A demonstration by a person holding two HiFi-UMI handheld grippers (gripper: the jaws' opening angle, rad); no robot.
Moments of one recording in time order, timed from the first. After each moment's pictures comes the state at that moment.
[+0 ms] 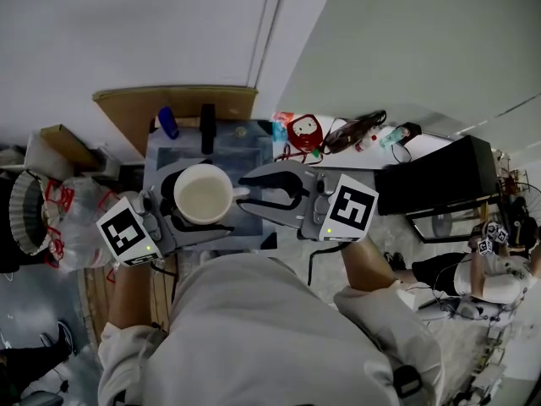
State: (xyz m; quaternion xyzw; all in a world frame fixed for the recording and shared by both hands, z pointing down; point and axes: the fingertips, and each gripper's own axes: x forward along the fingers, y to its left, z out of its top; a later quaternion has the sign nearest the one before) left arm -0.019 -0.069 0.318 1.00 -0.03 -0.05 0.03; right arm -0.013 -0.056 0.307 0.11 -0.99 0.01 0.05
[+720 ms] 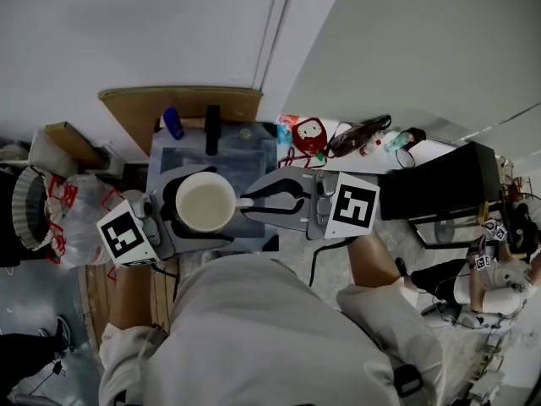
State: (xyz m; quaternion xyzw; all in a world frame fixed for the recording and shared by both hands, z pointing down) left arm -0.019 -0.063 0.312 1.00 -0.01 -0.06 0.03; right arm -0.015 -0.043 0.313 0.02 -1.00 0.00 0.09
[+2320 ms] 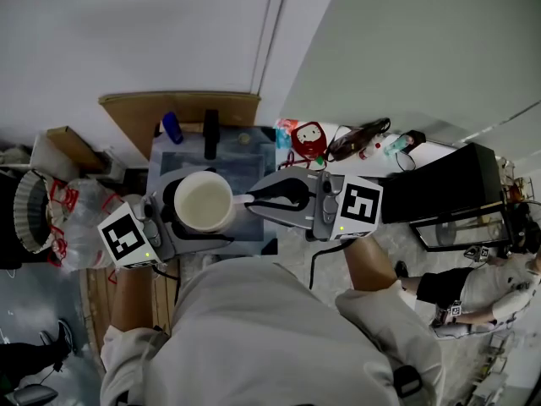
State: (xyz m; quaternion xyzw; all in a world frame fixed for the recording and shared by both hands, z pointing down) left arm -0.015 -0.062 0.309 1.00 -0.02 -0.06 0.02; right arm 0.005 -0.051 0.300 0.05 -1.00 0.01 0.01
